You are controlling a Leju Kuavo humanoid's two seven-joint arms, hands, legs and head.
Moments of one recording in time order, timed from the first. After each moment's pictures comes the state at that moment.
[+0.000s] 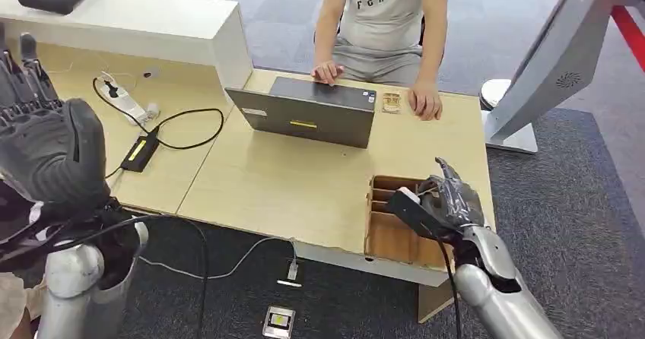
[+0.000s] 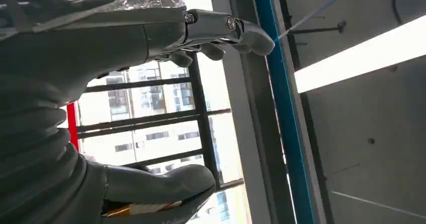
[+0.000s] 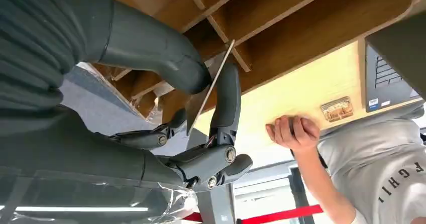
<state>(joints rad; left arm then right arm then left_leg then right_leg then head) -0.22 0.19 -0.35 -2.18 0.14 0.54 -0.47 -0.56 -0.19 0.69 -1.05 0.77 -0.16 0.17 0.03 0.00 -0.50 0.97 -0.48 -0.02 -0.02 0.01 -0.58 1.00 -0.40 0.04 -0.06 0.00</state>
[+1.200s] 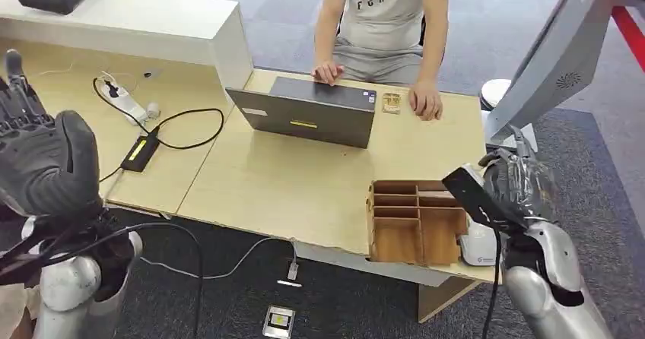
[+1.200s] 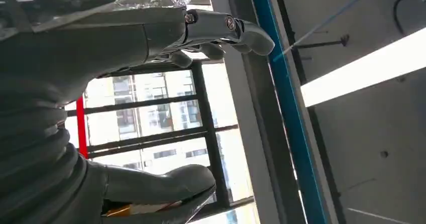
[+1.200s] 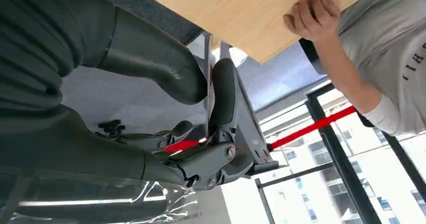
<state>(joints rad) -0.15 0.19 -0.32 -2.21 0.09 0.59 -0.47 -0.48 -0.35 0.52 -1.38 0.83 -0.22 0.28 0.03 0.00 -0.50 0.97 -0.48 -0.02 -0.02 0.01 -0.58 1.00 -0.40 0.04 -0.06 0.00</state>
